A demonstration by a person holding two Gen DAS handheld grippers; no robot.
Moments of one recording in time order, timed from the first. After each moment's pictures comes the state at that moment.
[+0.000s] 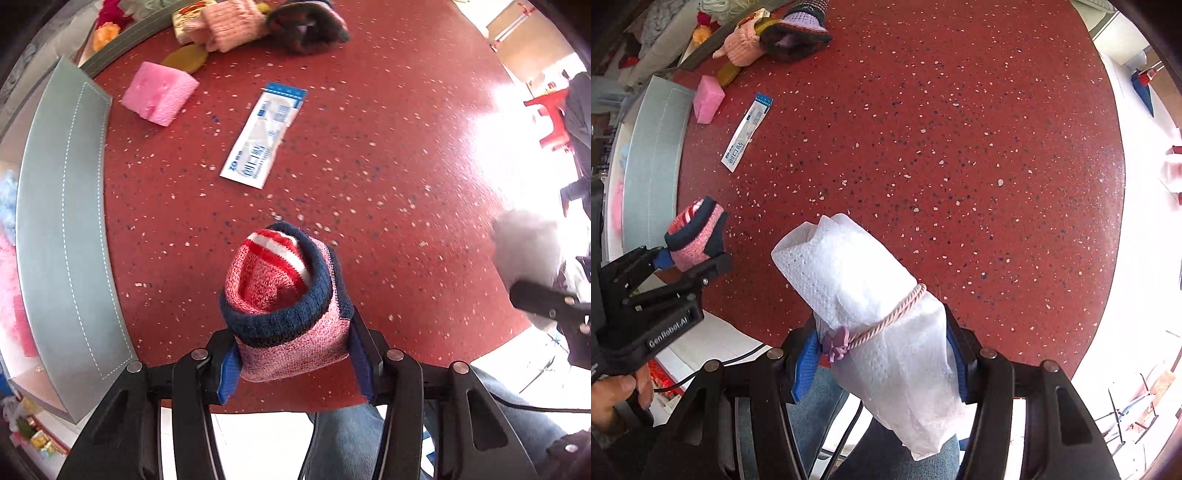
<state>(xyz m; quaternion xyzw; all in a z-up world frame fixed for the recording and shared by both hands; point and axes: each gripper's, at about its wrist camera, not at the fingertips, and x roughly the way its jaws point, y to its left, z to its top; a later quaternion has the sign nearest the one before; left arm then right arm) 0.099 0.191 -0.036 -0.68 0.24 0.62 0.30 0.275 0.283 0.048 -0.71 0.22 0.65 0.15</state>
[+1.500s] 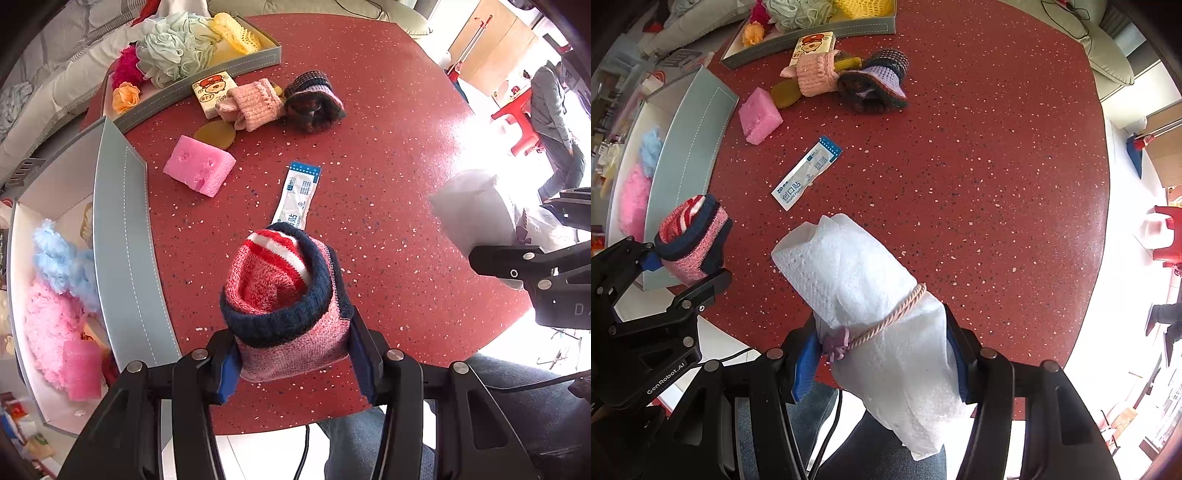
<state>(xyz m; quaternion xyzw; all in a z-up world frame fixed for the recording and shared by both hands) 0.074 0.140 0.032 -0.60 0.22 0.68 0.36 0.194 0.265 0.100 -0.70 0.12 0.68 0.15</state>
